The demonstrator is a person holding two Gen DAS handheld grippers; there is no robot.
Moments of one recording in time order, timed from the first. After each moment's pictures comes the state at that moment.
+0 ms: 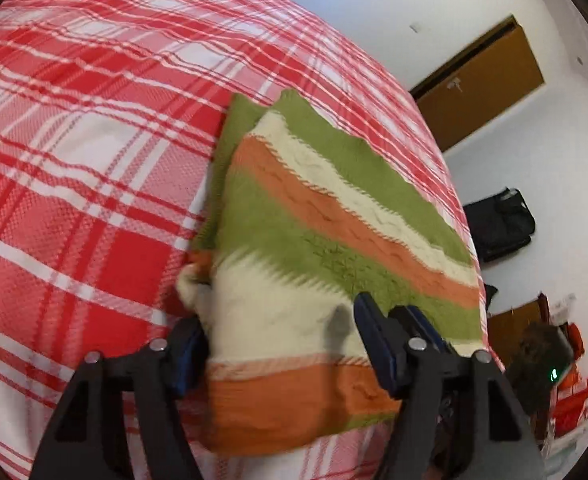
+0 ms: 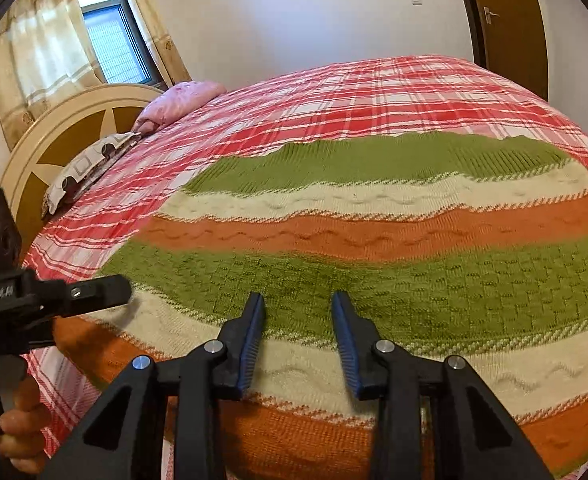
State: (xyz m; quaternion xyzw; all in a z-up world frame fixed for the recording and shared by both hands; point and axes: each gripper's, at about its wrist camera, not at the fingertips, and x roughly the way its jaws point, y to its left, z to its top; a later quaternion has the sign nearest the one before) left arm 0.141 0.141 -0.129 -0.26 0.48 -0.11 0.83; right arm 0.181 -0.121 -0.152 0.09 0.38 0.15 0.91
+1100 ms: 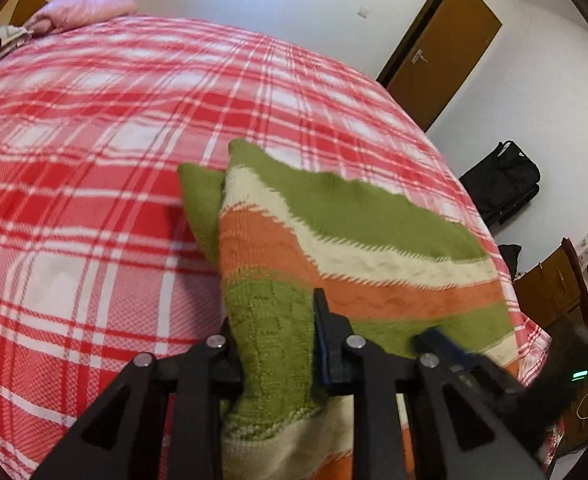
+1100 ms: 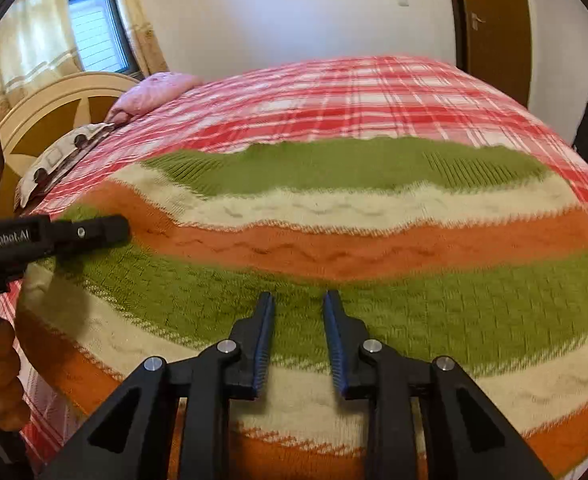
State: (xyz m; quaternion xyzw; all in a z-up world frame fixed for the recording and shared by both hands) left arm 0.184 0.113 -0.098 -0.14 0.44 -0.14 0.88; right arm 0.198 -0.126 -0.148 0.06 0.39 0.11 0.91
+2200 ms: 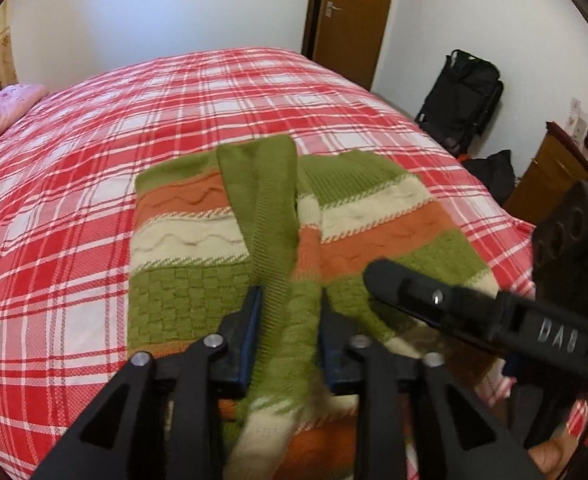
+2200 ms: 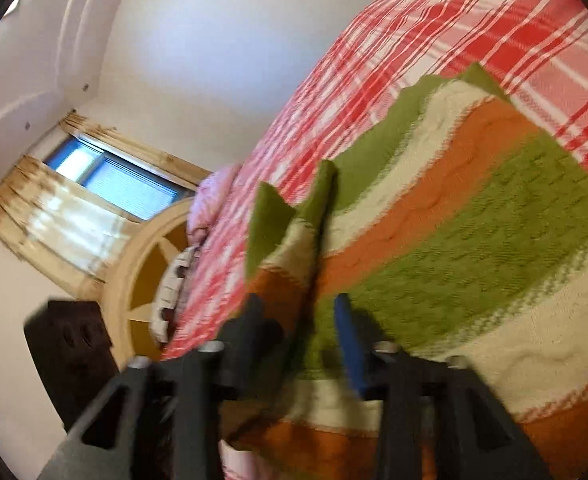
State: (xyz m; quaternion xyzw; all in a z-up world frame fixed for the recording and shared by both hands) left arm 0.155 -0.059 -0.083 0.03 0.42 -0.21 0.88; right arm 0.185 -0.268 -0.154 0.43 0.34 0.22 0.81
